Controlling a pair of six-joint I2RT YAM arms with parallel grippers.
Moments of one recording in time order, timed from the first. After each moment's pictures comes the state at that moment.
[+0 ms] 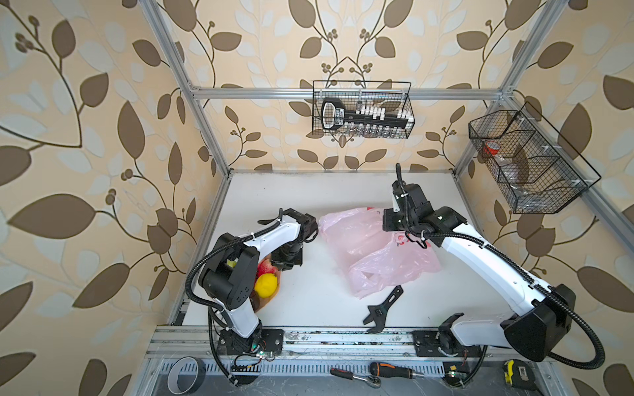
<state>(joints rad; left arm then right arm) -0.50 1.70 1.16 -1.29 -0.23 -0.62 0.52 1.35 1.27 -0.77 0.17 0.44</state>
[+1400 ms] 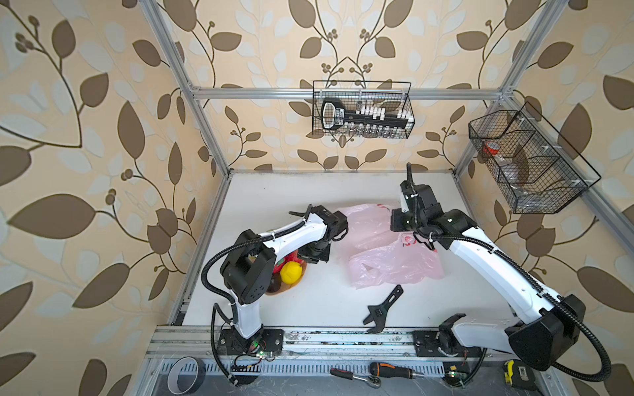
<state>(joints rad) -0.74 1.84 1.43 -1.31 -0.19 -0.66 0.46 1.29 1.23 -0.78 0.17 0.39</state>
